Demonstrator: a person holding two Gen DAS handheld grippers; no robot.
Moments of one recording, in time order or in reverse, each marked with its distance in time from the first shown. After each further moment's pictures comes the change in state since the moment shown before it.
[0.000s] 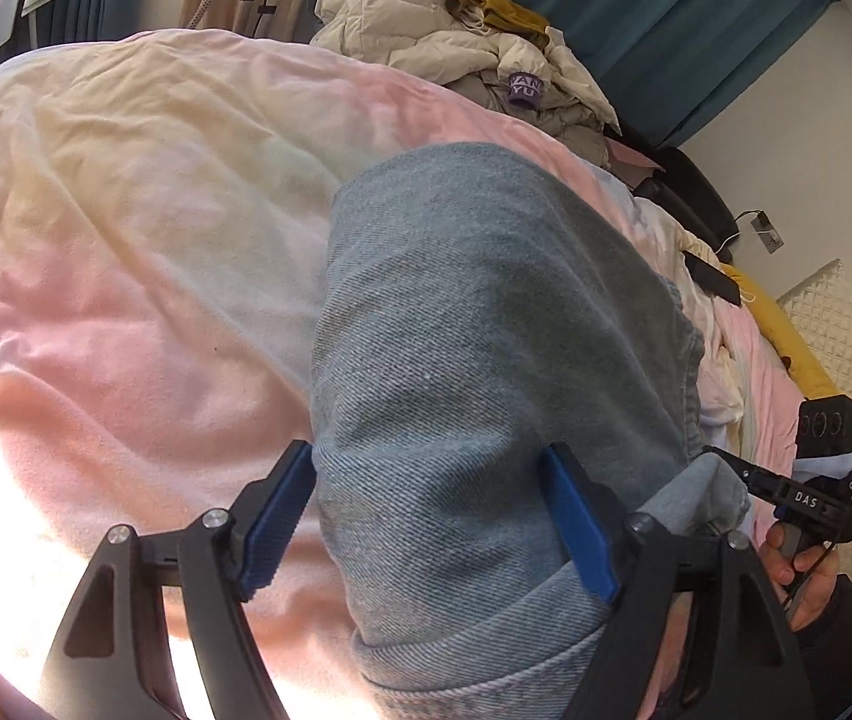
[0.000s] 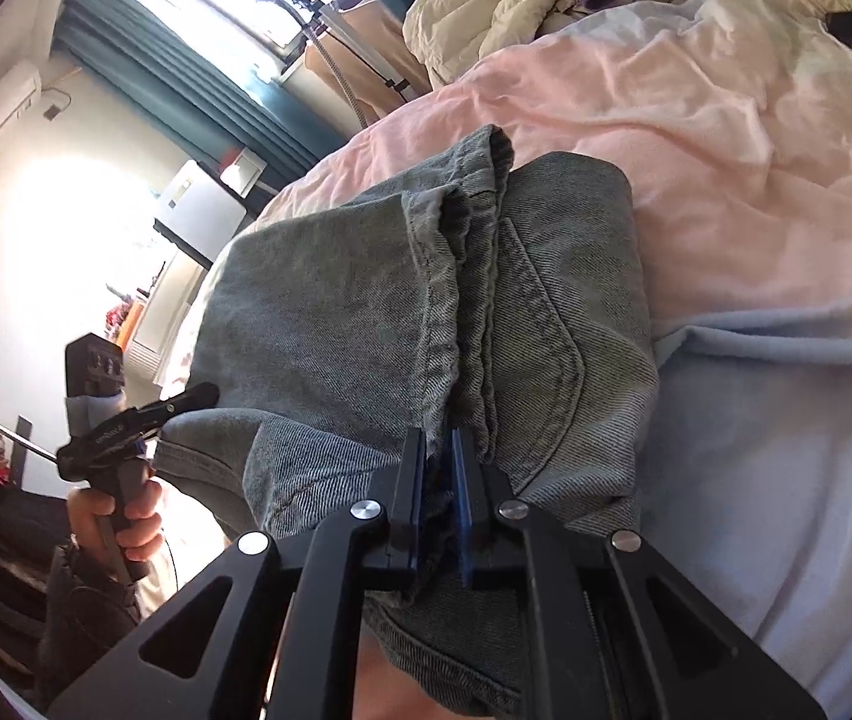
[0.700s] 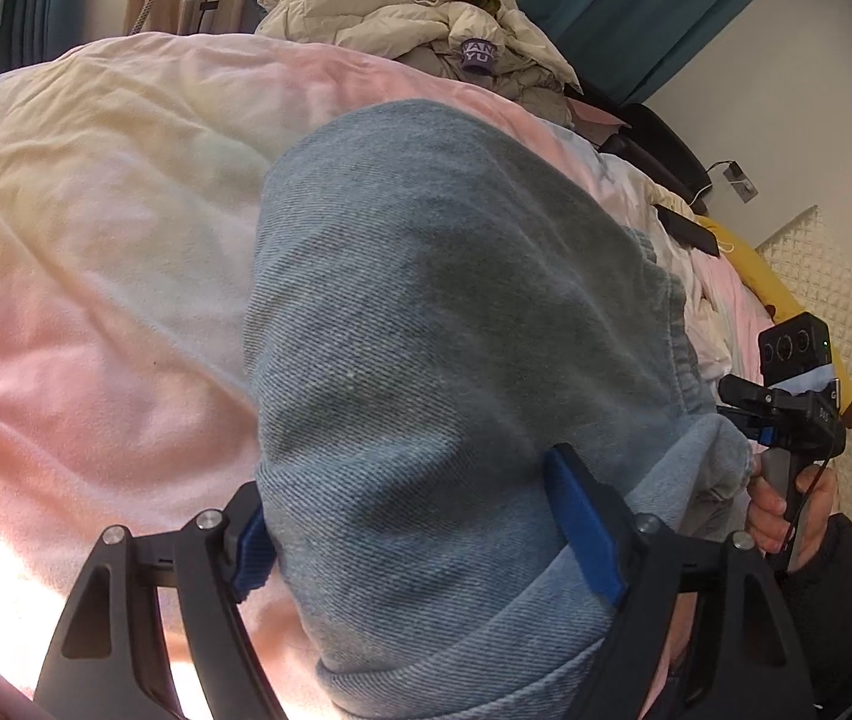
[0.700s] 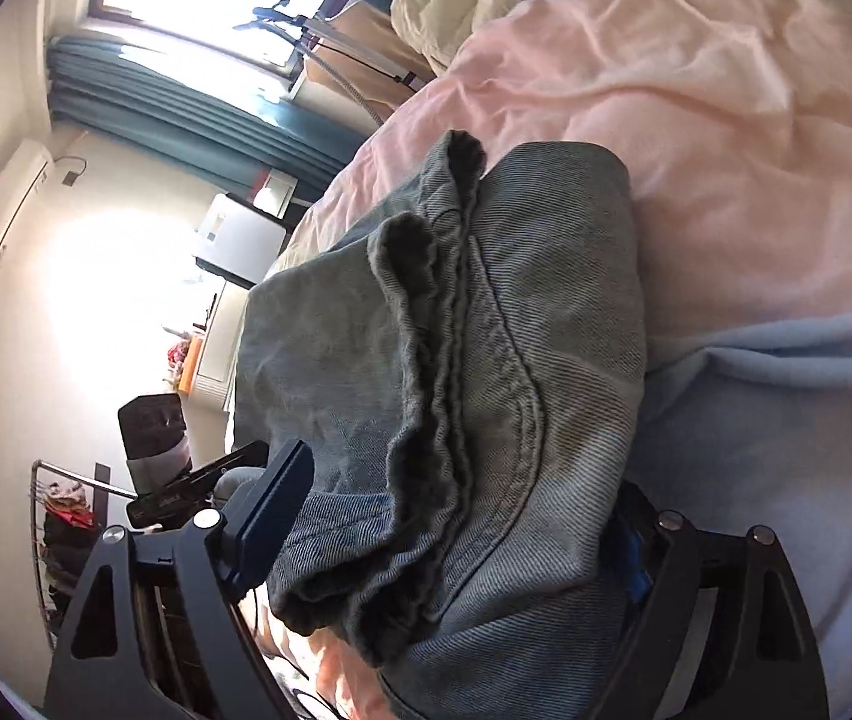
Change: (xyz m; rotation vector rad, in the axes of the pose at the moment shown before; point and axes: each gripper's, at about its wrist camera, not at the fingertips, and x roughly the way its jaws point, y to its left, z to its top) left arm 0.015 -0.018 0.004 0.111 0.063 -0.048; right arm 0.026 -0.025 0.032 0.080 0.069 0.144
